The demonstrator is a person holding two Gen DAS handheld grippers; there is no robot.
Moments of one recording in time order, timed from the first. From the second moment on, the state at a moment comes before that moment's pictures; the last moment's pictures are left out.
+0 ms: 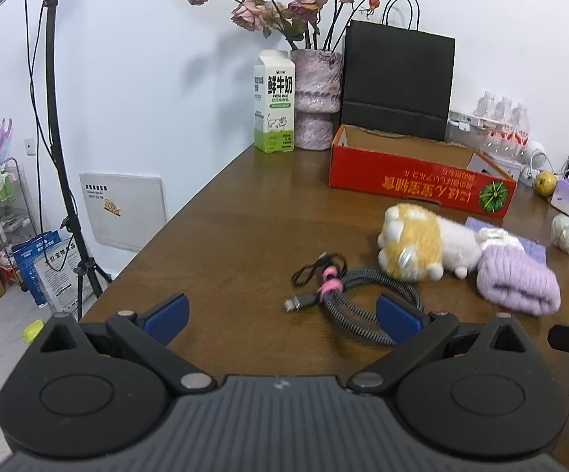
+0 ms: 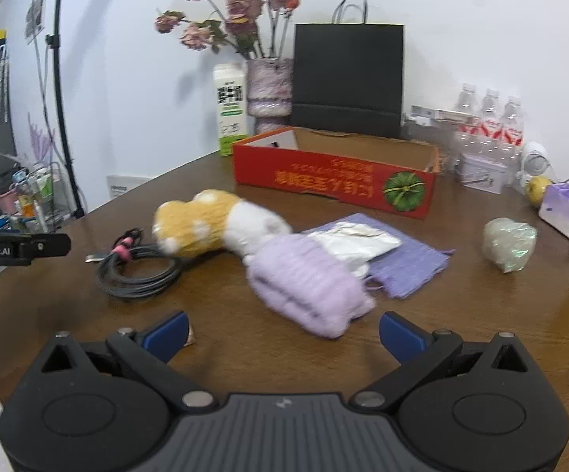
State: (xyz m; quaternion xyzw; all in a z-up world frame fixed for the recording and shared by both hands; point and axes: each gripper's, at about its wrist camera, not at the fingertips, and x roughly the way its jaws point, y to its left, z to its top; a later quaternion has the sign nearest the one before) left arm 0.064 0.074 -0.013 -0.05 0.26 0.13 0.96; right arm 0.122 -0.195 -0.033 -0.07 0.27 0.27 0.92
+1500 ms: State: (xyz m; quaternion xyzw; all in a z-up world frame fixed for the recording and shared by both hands) left arm 0.041 0.080 -0.039 -0.06 0.25 0.10 0.96; right arm 0.119 -0.159 -0.046 -0.06 0.25 0.32 0.91
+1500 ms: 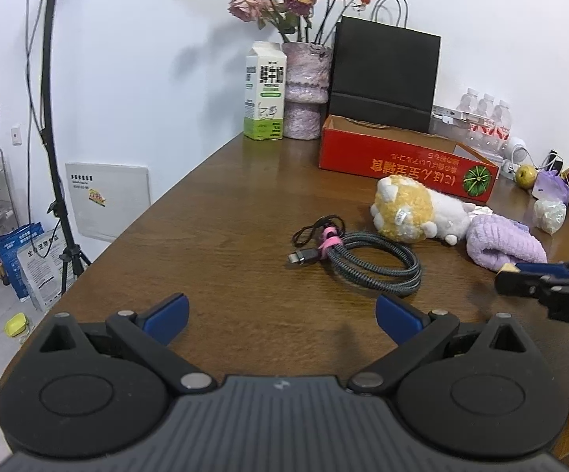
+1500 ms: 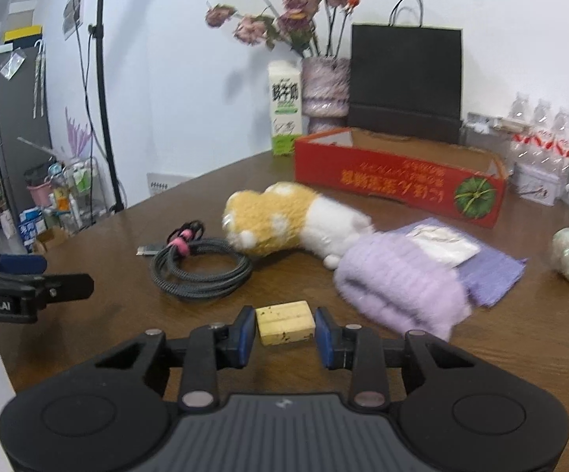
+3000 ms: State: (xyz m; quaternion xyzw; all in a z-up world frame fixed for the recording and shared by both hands) left arm 0.198 0.037 -0.043 0.03 0.44 -0.05 0.90; right arm 0.182 -0.255 -0.046 -0.02 0.21 0.22 0.95
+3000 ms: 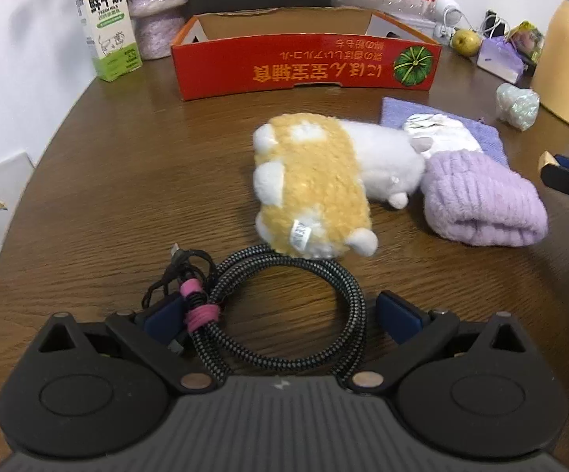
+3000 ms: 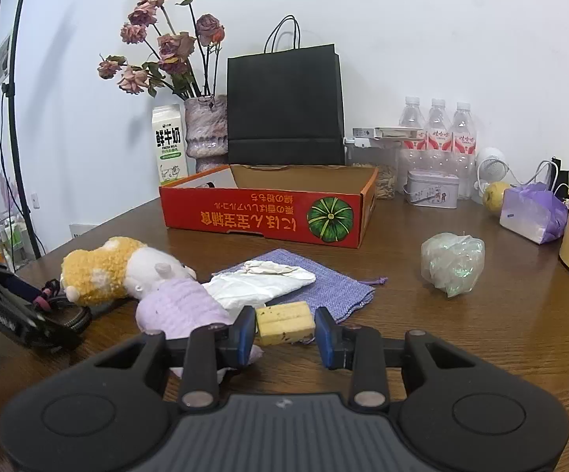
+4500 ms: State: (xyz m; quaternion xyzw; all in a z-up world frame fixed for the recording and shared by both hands) left arm 0.148 0.018 0.035 -0.02 0.19 0.04 0.98; right arm 0.178 -0.188 0.014 -0.05 0.15 0.28 0.95
